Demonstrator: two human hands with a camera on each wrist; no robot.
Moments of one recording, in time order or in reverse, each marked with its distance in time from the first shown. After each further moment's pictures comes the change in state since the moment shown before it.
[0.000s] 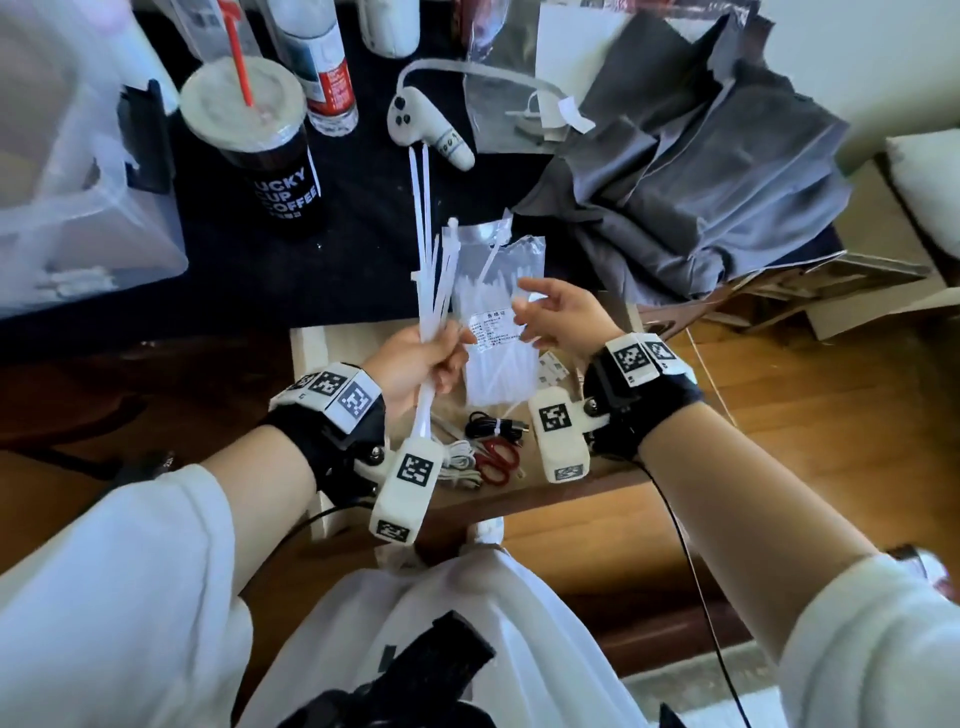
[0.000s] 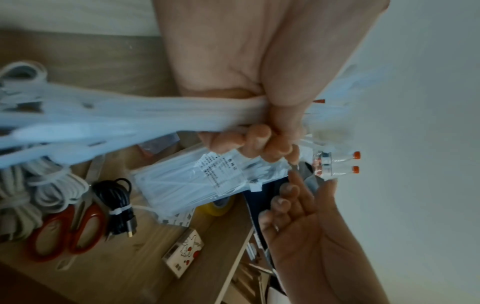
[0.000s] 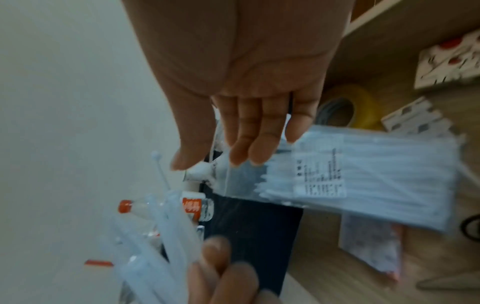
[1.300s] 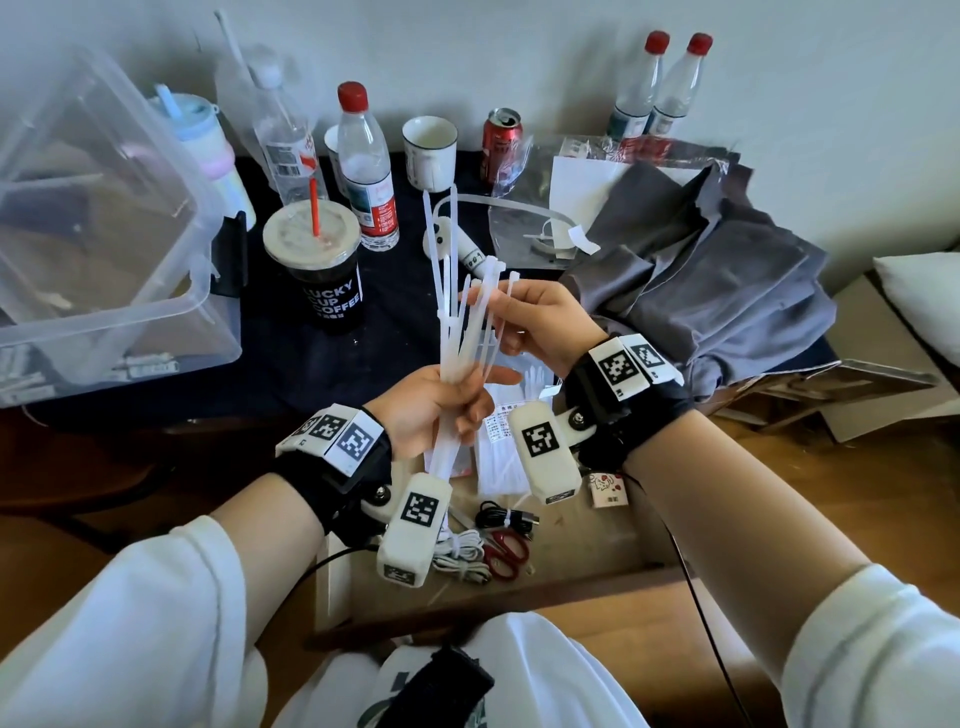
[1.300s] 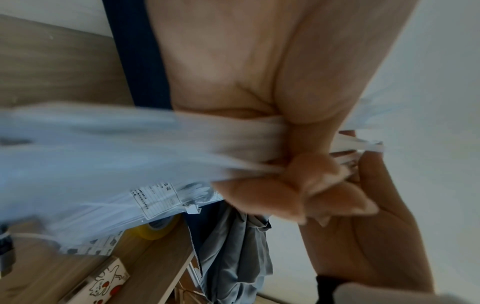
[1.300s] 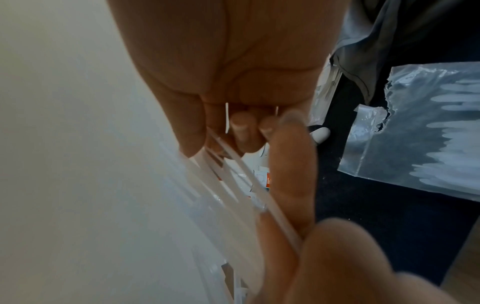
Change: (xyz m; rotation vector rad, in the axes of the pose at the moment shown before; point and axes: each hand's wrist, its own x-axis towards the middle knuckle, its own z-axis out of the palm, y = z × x) left_hand -0.013 0.060 0.007 -0.088 -0.252 0.105; right_hand 0.004 -0.110 0.015 0.149 -0.206 -0.343
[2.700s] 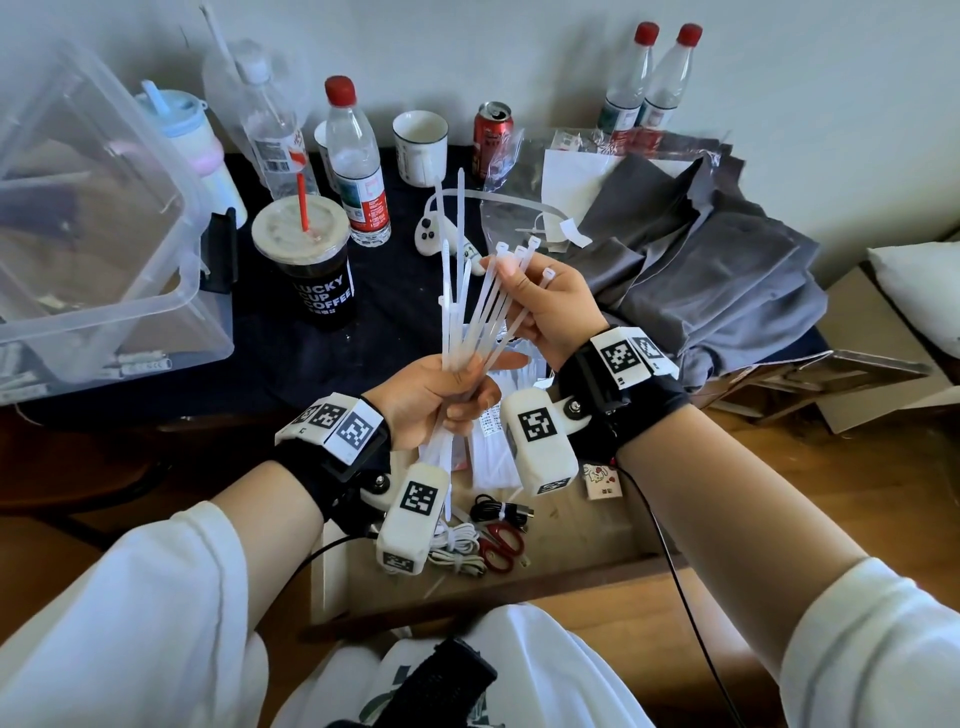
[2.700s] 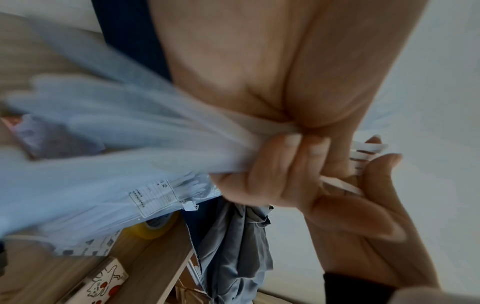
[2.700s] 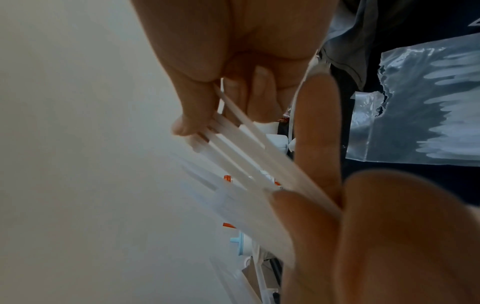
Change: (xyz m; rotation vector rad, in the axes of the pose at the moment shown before) left_hand 0.010 -0.002 -0.006 -0.047 -0.171 -0.006; right_hand -0.014 -0.010 -0.002 0.204 0.159 -0.093
